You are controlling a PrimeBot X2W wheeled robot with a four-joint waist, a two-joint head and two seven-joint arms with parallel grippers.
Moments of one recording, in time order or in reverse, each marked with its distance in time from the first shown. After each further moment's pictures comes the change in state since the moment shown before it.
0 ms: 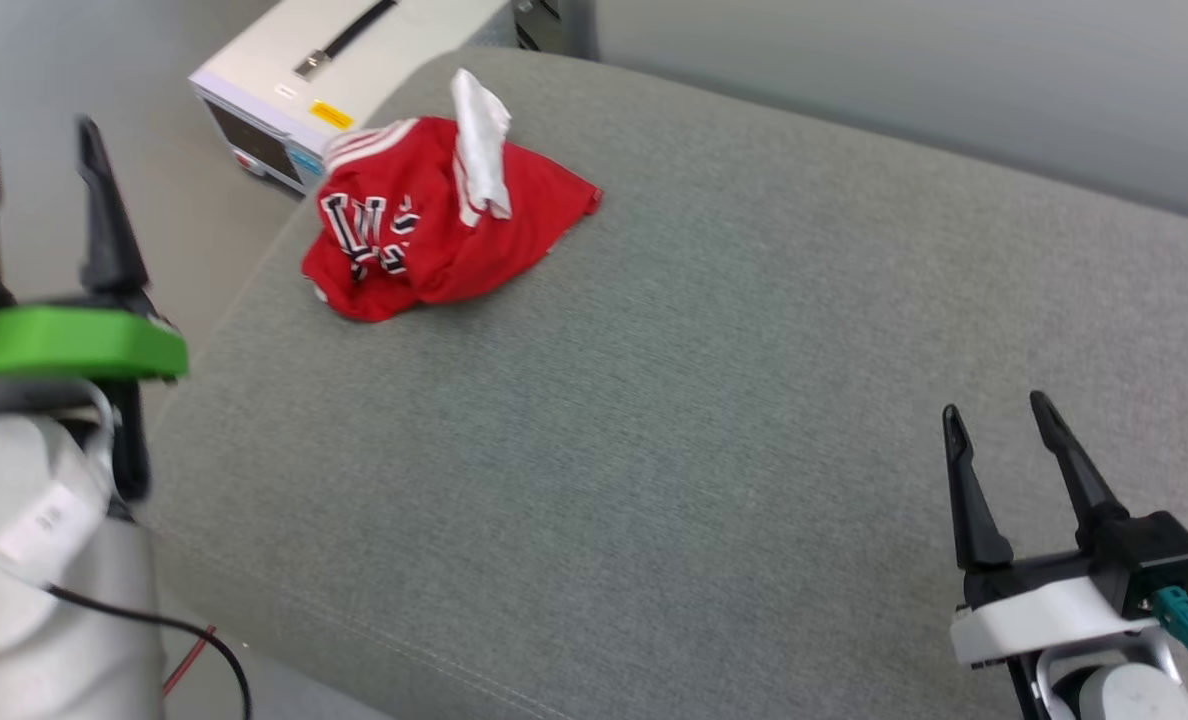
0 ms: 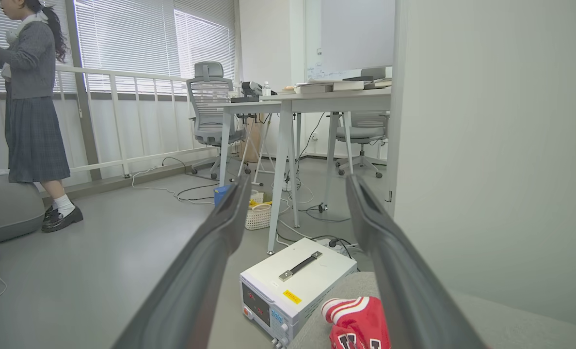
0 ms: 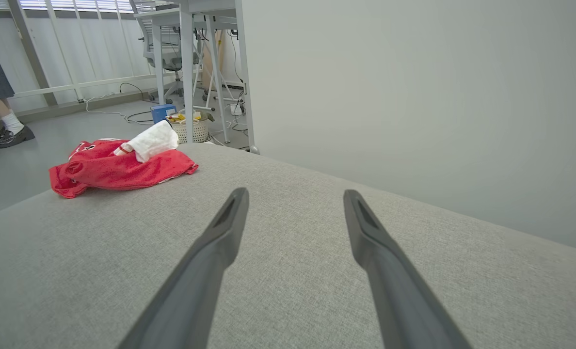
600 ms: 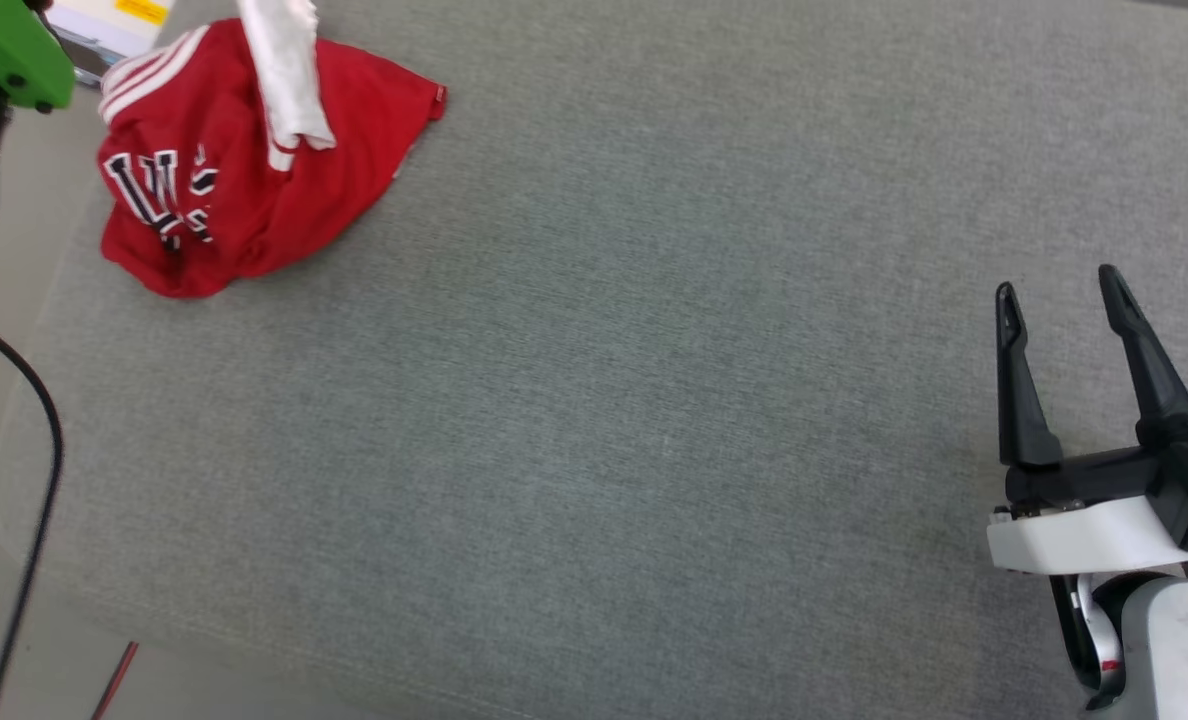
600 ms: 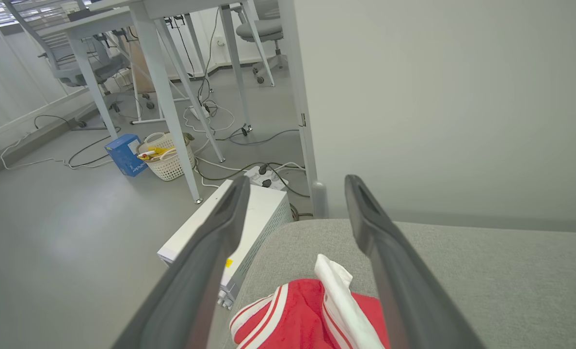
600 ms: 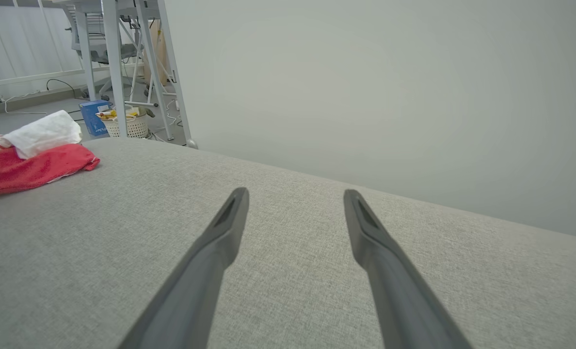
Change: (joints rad) left arm -0.568 0.311 -0.427 0.397 -0.337 -0.016 0.253; right arm -0.127 -0.012 -0.031 -0.105 -0.056 0.000 0.000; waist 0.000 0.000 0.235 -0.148
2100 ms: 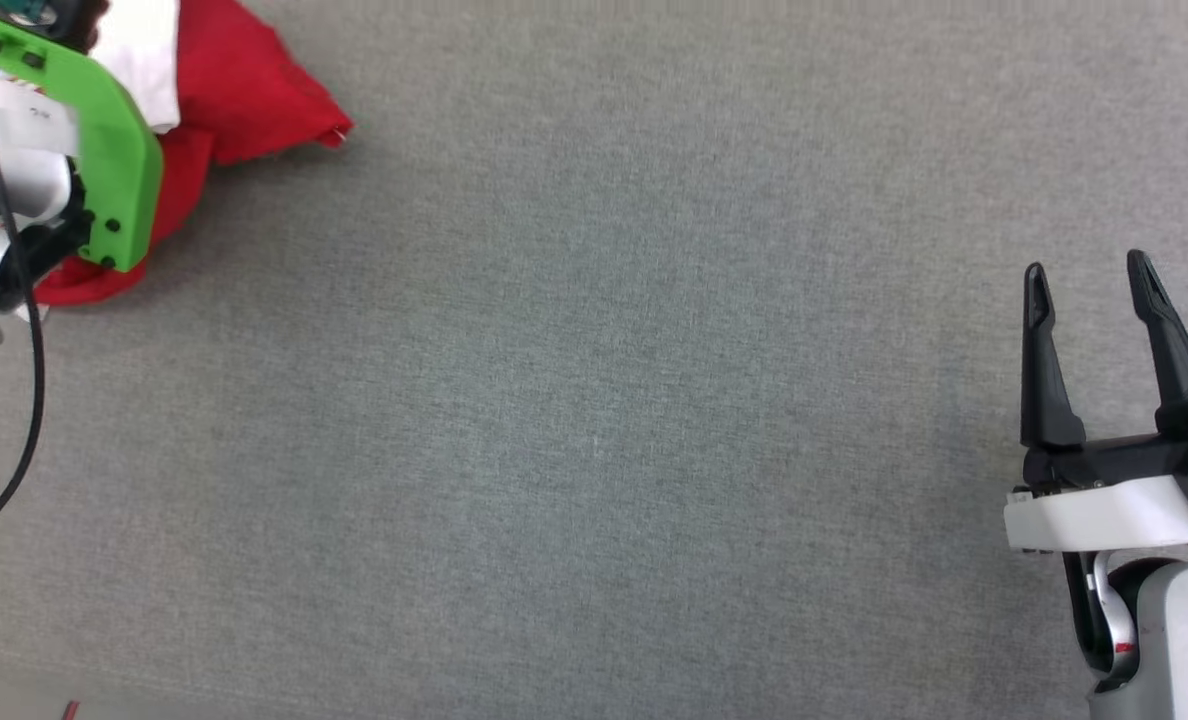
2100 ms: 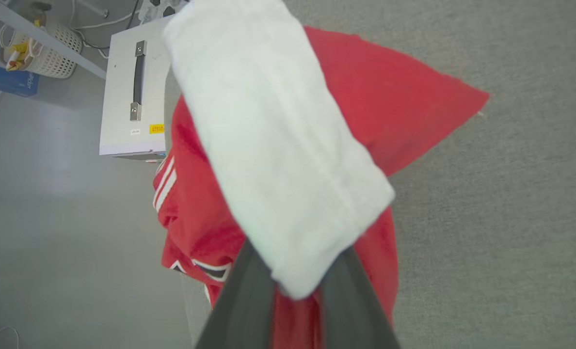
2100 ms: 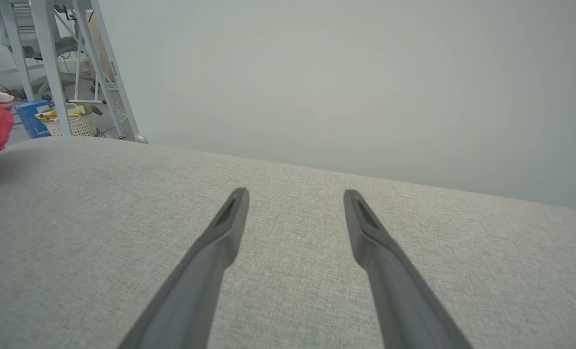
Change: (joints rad) left arm -0.113 0.222 -0.736 -0.001 -0.332 0.000 0.462; right arm -0.037 0.004 -0.043 0.034 0.036 0.000 0.000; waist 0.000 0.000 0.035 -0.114
